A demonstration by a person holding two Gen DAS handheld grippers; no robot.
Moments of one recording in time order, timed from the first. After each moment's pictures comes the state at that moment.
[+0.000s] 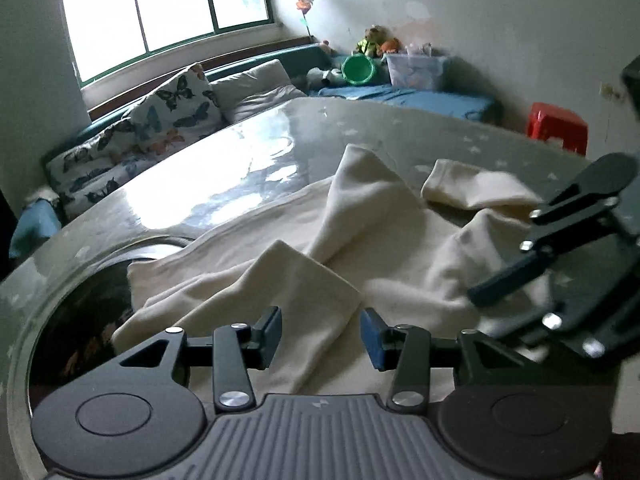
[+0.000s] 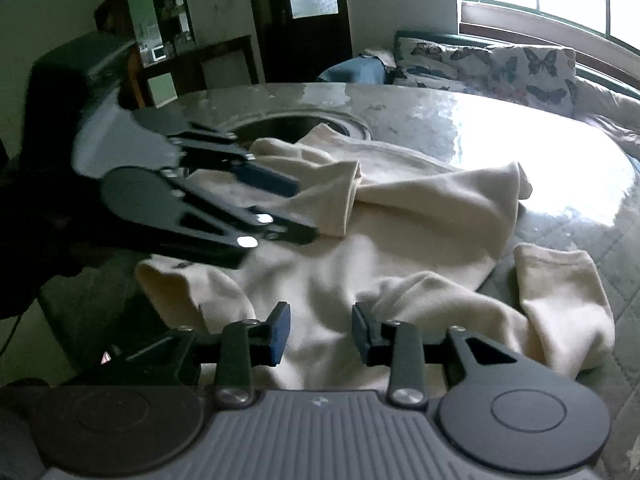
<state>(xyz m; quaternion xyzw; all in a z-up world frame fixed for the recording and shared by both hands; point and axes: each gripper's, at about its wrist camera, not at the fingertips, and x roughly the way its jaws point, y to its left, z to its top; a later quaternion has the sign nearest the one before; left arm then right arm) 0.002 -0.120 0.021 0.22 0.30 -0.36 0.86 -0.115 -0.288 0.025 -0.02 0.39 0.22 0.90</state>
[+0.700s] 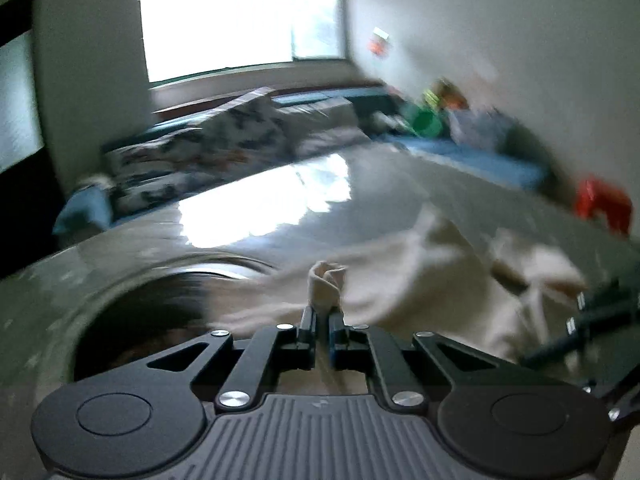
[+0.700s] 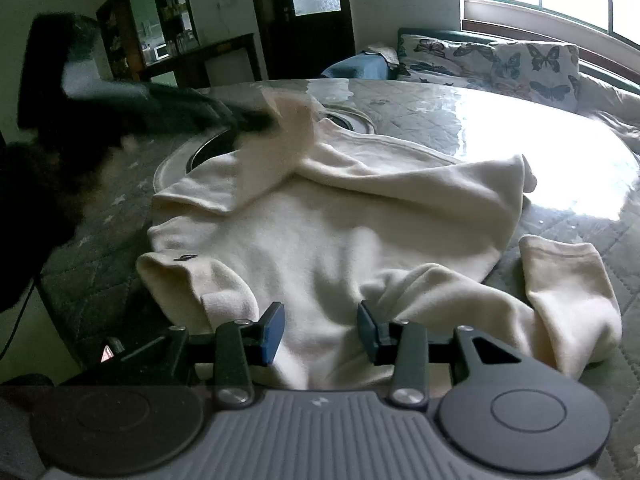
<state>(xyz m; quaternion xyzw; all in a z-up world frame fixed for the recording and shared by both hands) 0.009 -0.036 0.071 0.08 0.25 -0.26 0.93 -0.119 -0.288 0.024 -0.02 0.39 0.23 0.89</state>
